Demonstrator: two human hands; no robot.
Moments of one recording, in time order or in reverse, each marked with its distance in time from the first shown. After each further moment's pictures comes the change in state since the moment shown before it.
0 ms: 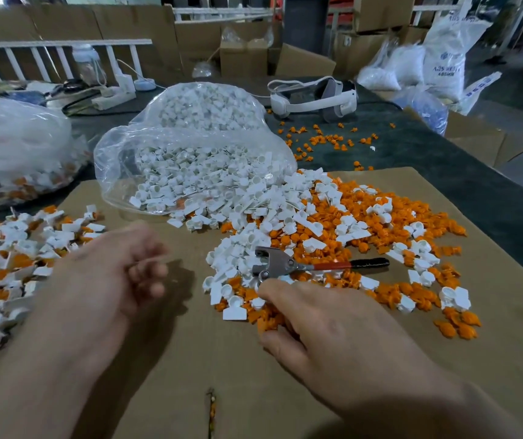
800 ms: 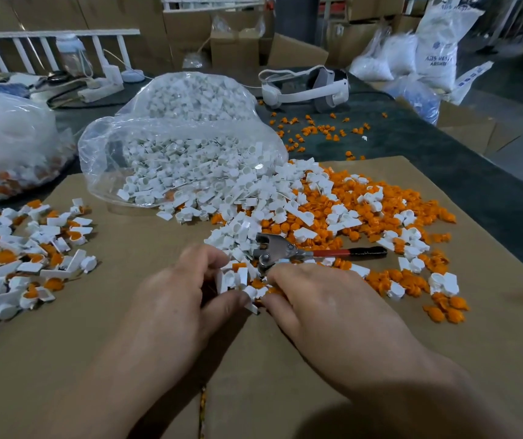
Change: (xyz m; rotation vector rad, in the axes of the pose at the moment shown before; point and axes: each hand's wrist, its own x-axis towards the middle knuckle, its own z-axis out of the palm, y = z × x) left_hand -0.043 -0.023 0.032 0.969 -0.311 0.558; right_hand 0.006 0.009 0.011 -0.046 0.097 0.125
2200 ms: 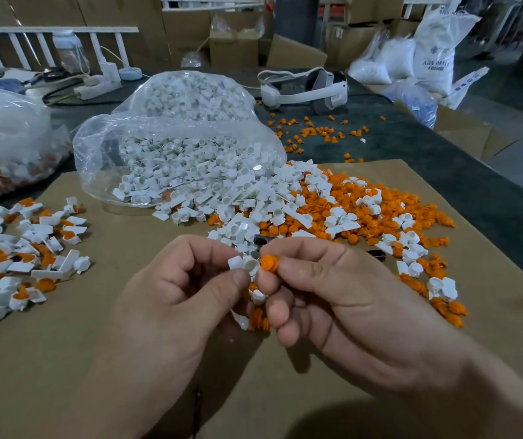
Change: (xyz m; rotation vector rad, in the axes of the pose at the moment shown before) left_hand -0.009 0.023 0.005 -0.848 0.132 -0.036; right_hand 0.007 0.006 -0.018 1.929 -0.257 0.331
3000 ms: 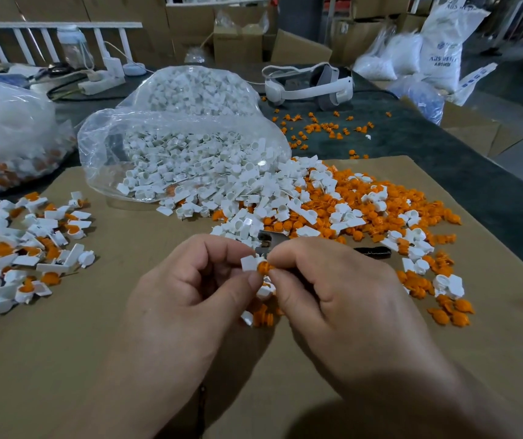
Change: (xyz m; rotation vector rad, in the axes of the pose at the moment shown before) left_hand -0.002 -0.011 0.001 0.149 0.034 0.058; right_hand -0.013 0.009 0.016 -1.687 0.336 -0.605
